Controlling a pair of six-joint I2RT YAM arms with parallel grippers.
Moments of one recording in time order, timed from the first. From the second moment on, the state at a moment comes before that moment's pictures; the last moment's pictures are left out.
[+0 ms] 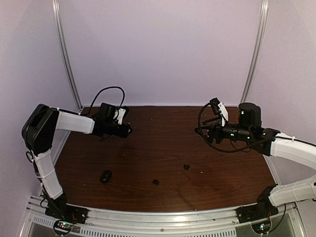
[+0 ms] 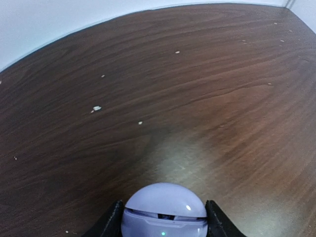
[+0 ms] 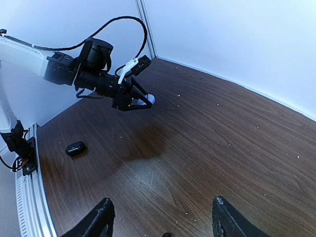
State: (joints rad) left arm -0.46 1.87 1.10 0.07 0.10 -0.03; right arm 0.56 1.10 0.73 0.07 -0.38 0.10
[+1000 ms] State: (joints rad) left arm -0.42 1.62 1.05 -0.01 -0.08 -0.21; right arm 0.55 1.06 0.73 0.11 -0.24 0.06
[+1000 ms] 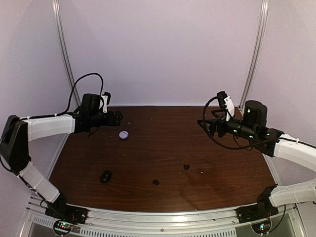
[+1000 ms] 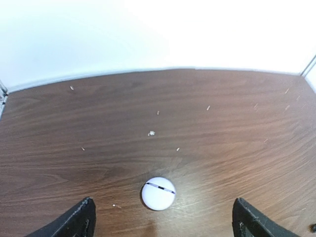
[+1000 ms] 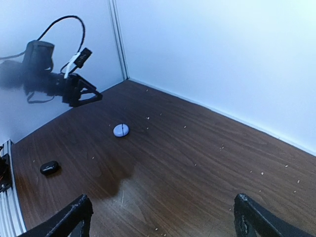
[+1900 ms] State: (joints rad) left arm -0.71 1.09 0.50 -0.48 -0.06 -0.74; right arm 0.54 1.18 0.76 0.16 -0.22 0.15
